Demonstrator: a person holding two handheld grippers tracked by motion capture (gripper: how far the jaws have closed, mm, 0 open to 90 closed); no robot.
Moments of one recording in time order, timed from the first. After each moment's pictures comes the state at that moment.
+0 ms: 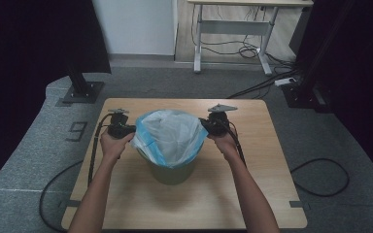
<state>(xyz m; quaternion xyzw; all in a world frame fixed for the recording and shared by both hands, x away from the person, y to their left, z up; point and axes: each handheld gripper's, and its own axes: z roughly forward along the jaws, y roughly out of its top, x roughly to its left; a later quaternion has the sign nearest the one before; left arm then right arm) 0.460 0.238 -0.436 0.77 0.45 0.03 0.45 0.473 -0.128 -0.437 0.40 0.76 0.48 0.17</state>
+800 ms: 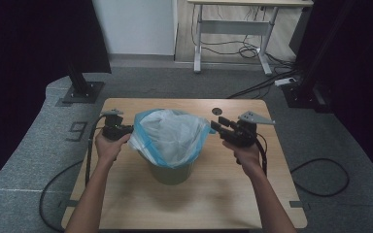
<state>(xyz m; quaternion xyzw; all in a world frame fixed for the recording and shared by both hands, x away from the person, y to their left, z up) 0.442 0.244 -0.423 0.76 0.44 0.05 0.47 0.387 -0.183 -0.385 0.39 0.69 0.59 0.19</state>
